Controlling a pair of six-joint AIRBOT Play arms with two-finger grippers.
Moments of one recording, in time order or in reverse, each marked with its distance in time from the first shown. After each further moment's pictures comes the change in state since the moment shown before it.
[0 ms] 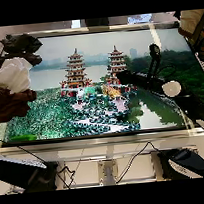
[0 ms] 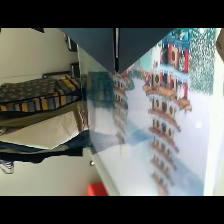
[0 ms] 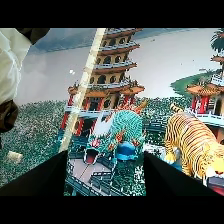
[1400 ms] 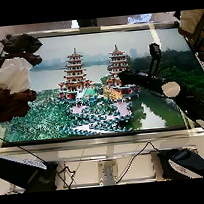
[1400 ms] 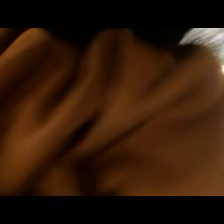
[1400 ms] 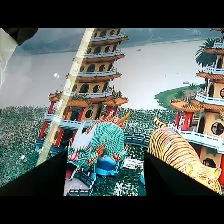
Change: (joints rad) left arm -0.106 -0.031 -0.002 1.001 0.285 -0.157; right arm 0.000 0.000 0.000 -0.085 -0.032 -0.001
